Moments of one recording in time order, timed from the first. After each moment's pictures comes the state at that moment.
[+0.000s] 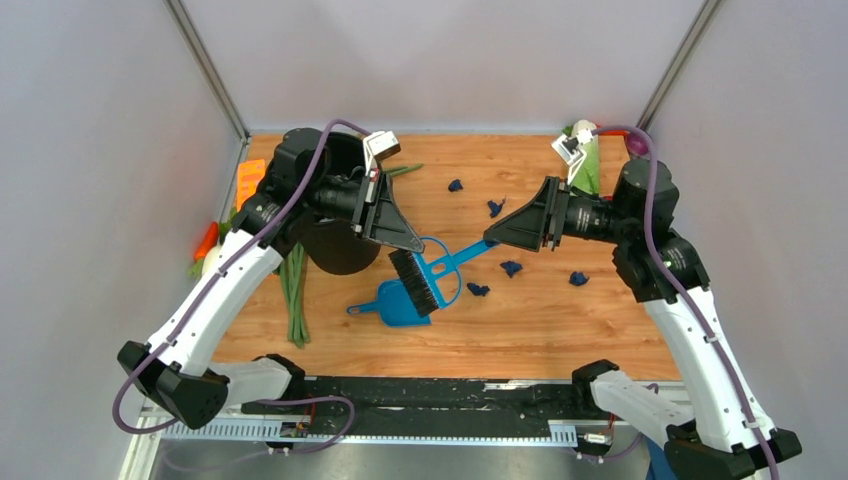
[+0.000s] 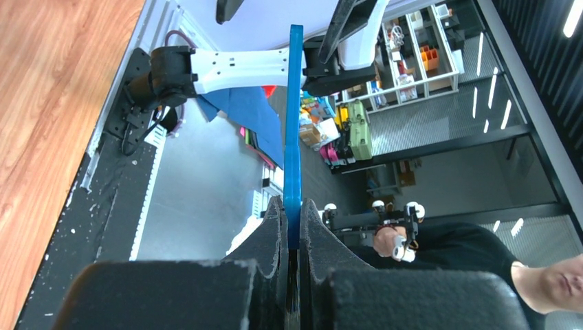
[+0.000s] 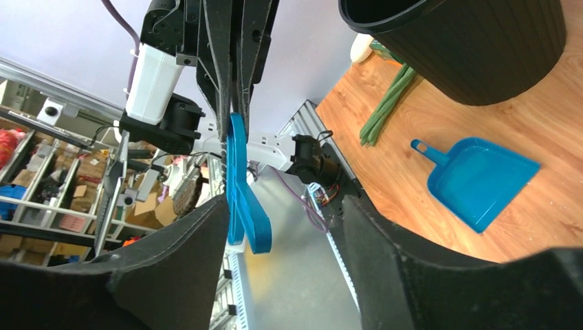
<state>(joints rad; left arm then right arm) -0.51 1.23 1.40 -0.42 1.26 -0.89 0.35 0.95 1.30 -0.48 -0.93 0.72</state>
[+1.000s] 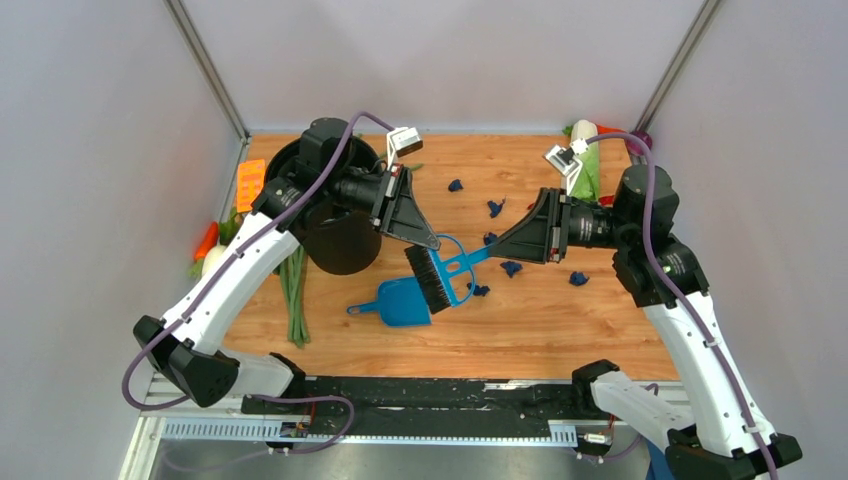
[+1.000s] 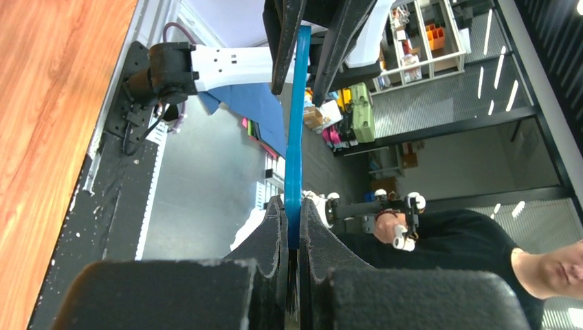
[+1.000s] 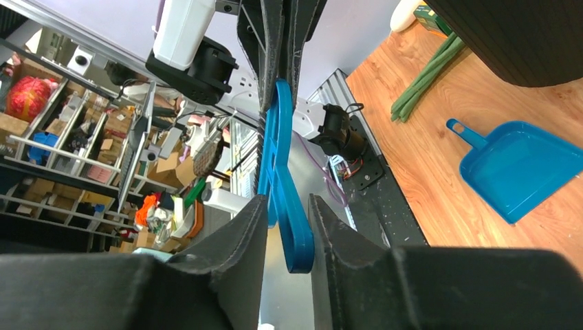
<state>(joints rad) -0.58 1.34 1.51 -0.50 1.24 -0.82 0.35 0.93 1.26 -0.45 -1.08 0.72</state>
